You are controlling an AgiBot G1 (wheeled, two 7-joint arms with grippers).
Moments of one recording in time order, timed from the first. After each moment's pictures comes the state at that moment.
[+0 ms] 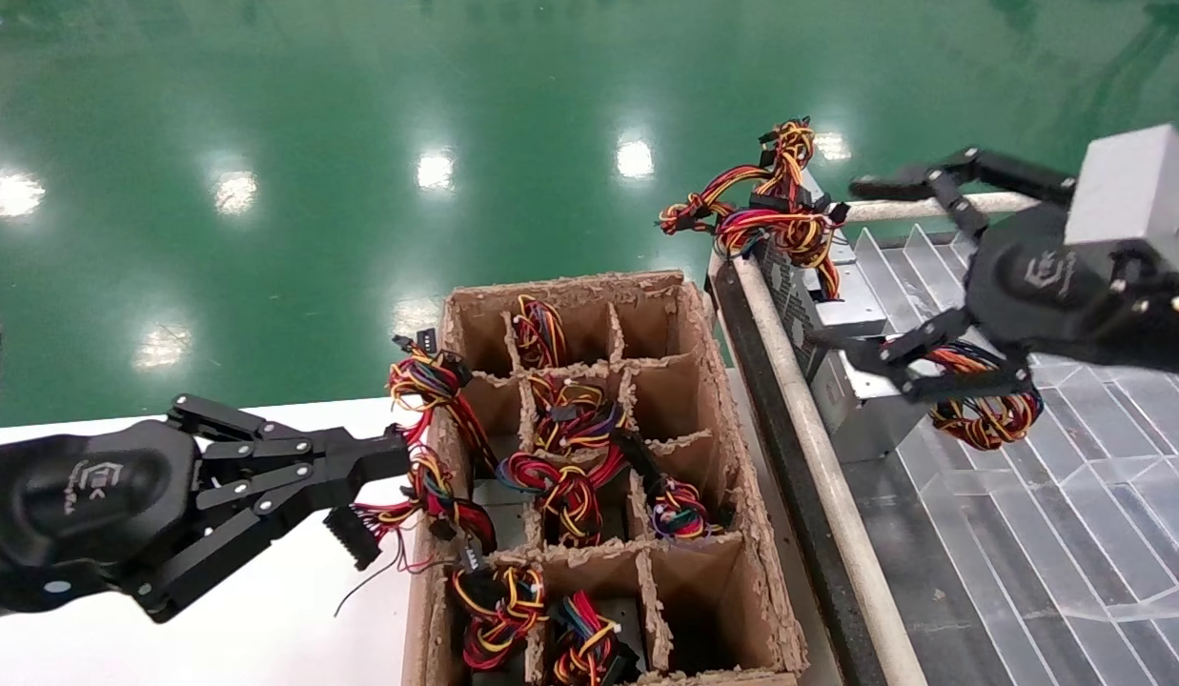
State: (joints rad) left arm -1.08 0.53 0.42 -1.20 0.60 1.38 -0.10; right arm 1.45 -0.52 -0.44 1.20 -1.05 -1.28 -0.03
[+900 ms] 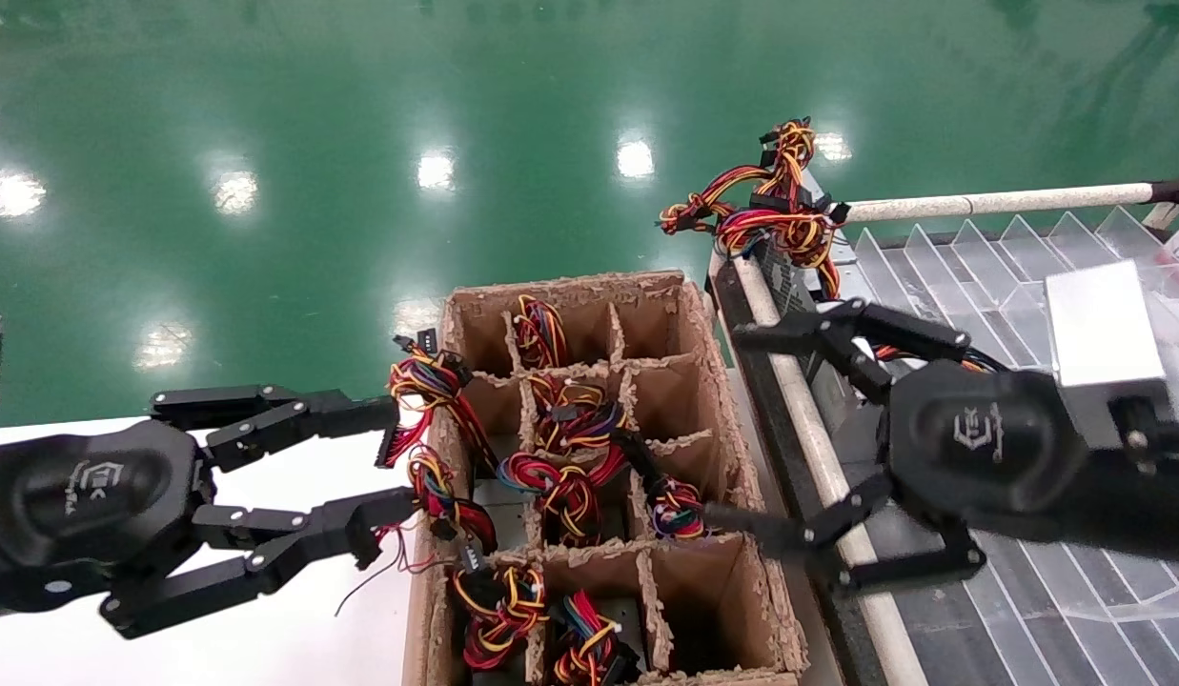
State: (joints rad) left arm -1.08 0.53 0.42 -1.20 0.60 1.38 -0.10; right arm 1.20 -0.58 -0.33 1.25 -0.84 -1.42 0.11
